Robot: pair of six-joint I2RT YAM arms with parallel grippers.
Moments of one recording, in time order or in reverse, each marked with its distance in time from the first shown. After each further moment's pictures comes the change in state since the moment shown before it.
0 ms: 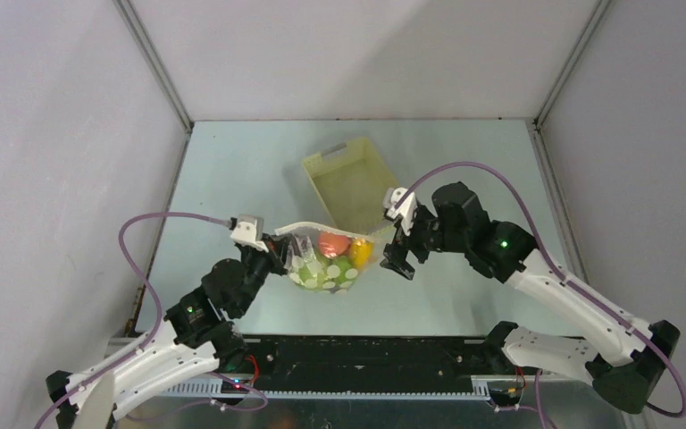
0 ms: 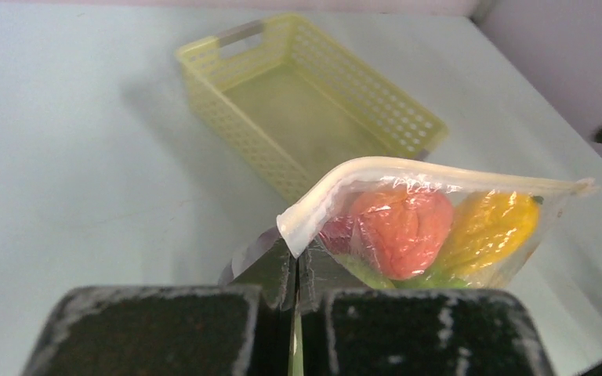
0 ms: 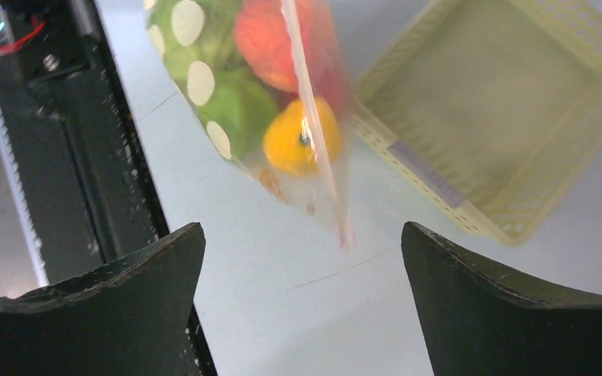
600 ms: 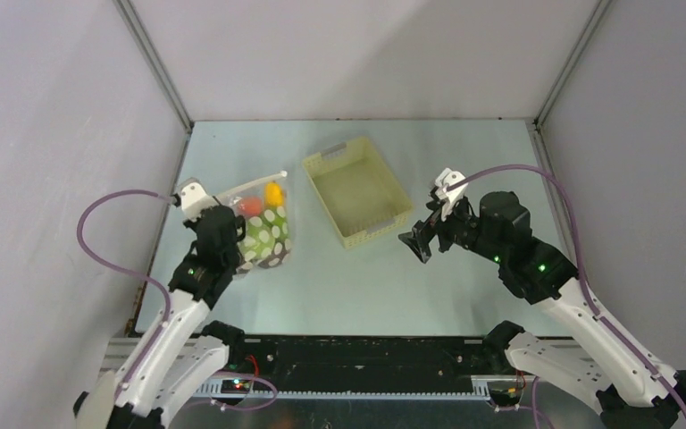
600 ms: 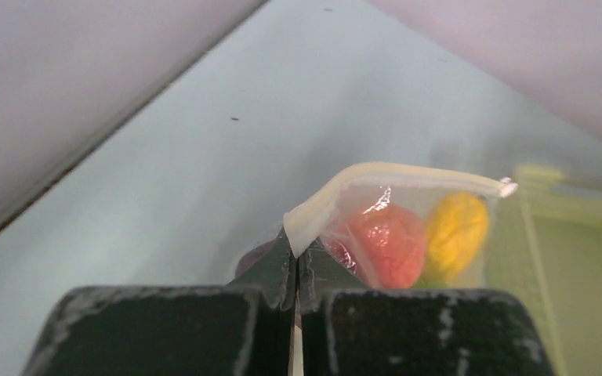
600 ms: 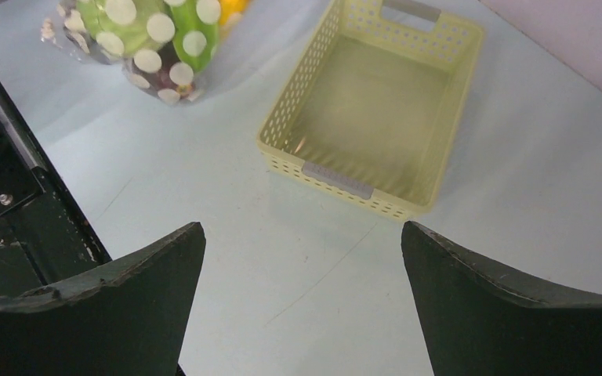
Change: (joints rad) left arm 0.531 0.272 0.190 -0.171 -0.289 -0.211; right arm -0.116 -0.244 -0.092 0.158 0.176 0.206
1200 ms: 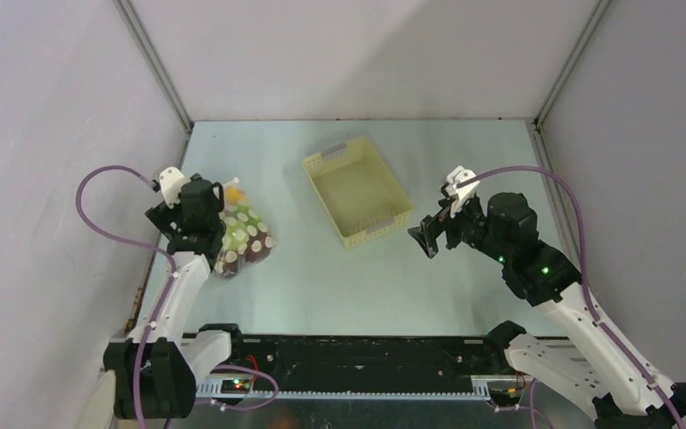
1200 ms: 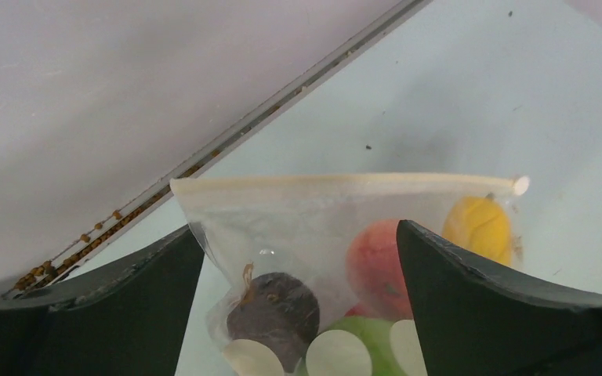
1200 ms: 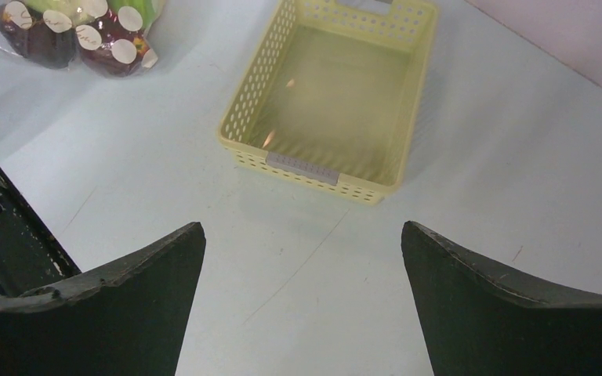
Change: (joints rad) left arm 0.425 0.328 0.038 0.169 0.053 0.143; right arm -0.083 -0.022 -0.038 0.005 0.019 0.002
